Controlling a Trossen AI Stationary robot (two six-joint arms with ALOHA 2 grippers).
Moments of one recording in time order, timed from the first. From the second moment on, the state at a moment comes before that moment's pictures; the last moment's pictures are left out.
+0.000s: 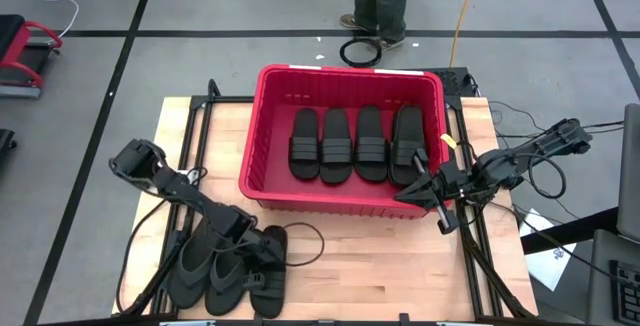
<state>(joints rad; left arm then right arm) -0.54 1.67 0.81 -0.11 0.44 -0.79 0.44 0.80 0.76 0.13 0.18 0.15</state>
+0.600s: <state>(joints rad) -0.58 1.51 0.92 -0.19 0.42 -0.73 0.44 0.80 0.76 0.09 0.18 0.10</state>
